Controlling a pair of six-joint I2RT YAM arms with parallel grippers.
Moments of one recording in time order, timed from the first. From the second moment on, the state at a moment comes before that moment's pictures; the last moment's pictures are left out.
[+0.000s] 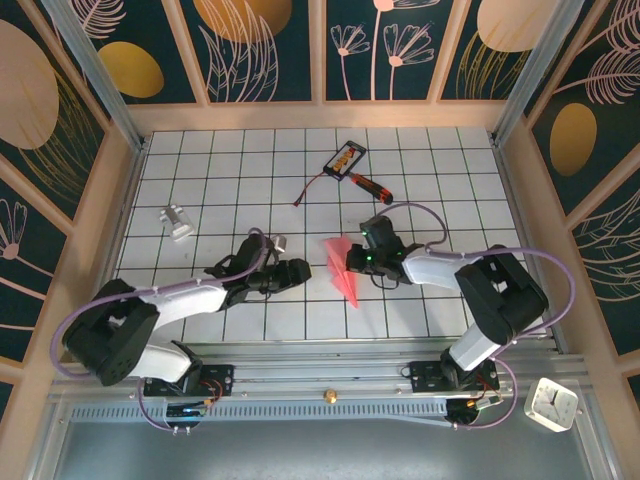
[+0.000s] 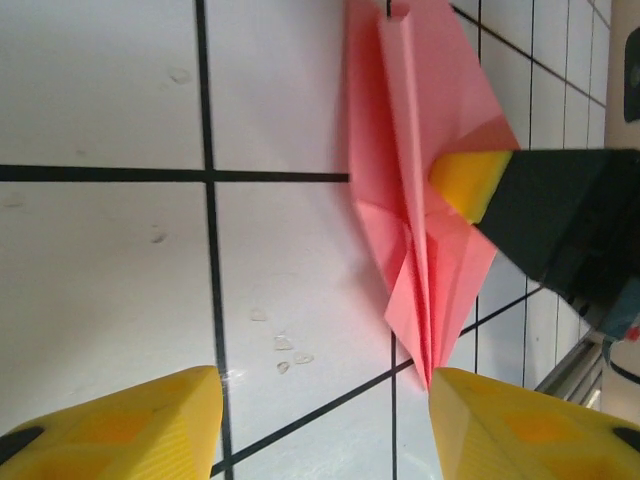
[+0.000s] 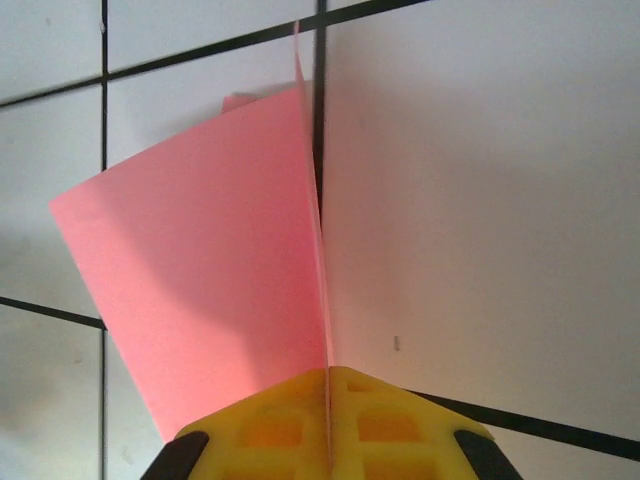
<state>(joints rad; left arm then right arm) -0.68 1.42 0.53 0.15 0.34 -0.96 0.61 1.59 0.68 0.03 -0.20 0.71</state>
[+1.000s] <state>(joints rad) -0.71 1.78 0.68 0.45 0.49 -1.07 0.49 1.55 0.51 0.35 -0.52 0.87</state>
